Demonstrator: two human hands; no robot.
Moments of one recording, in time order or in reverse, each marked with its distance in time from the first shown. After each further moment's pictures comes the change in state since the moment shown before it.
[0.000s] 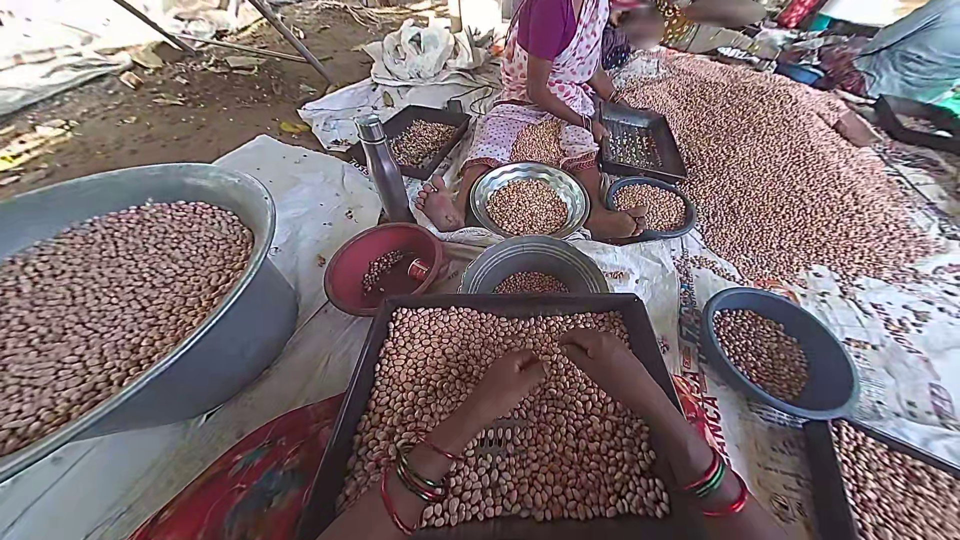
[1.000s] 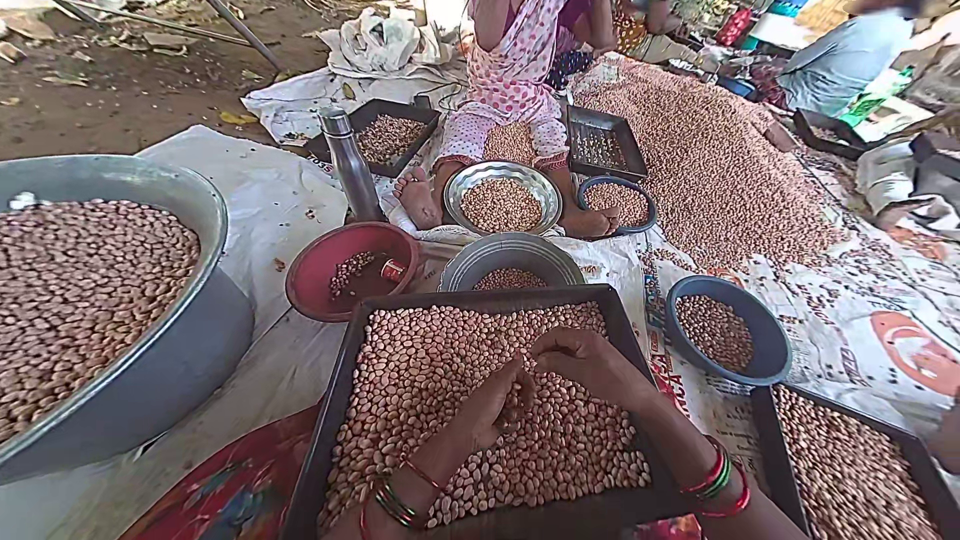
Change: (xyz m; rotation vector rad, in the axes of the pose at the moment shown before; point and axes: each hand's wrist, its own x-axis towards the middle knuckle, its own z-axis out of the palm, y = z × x) left_hand -0.017 -0.011 0.020 -0.781 -0.138 -0.286; right_hand -0.029 -0.034 -0.003 0.457 0.018 -0.145
